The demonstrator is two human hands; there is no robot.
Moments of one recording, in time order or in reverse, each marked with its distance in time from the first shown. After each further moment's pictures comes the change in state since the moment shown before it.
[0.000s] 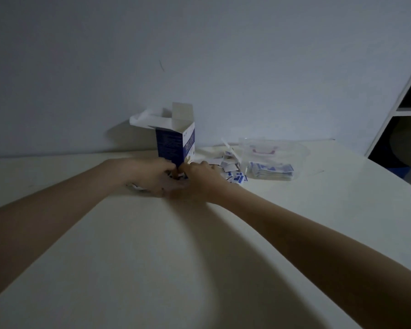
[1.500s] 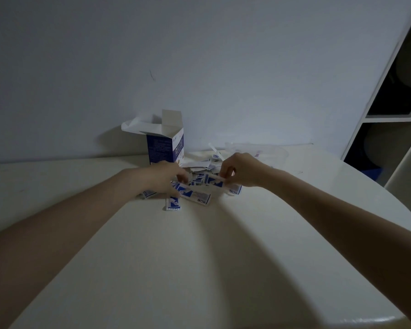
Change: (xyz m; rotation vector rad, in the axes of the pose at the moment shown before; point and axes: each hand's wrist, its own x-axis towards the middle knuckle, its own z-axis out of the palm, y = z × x) left_hand 0.006 0.037 0.005 -0.117 0.058 0.044; right_hand -0.051 0.075 -0.056 0.113 -0.009 0.091
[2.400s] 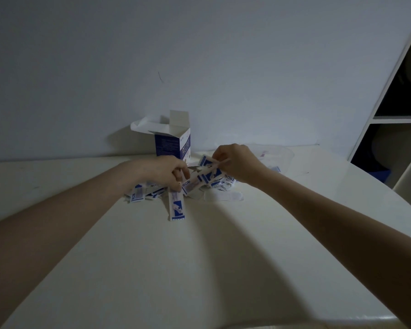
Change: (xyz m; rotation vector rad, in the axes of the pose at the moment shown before) left_hand -0.009 -0.007 -0.016 -0.217 -0.039 -0.023; right_hand 0.007 -0.028 0.000 0.103 0.232 -0.006
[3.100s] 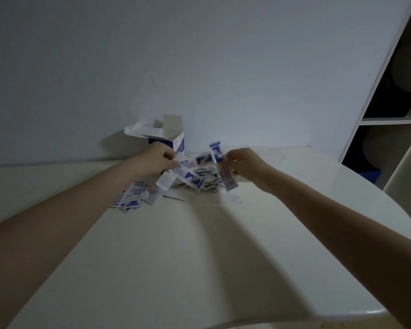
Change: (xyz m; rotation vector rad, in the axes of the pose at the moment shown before) left_hand 0.003 0.002 -0.006 -0.263 0.370 0.006; right_hand -0.012 0.026 -0.009 0.540 -0.030 0.212
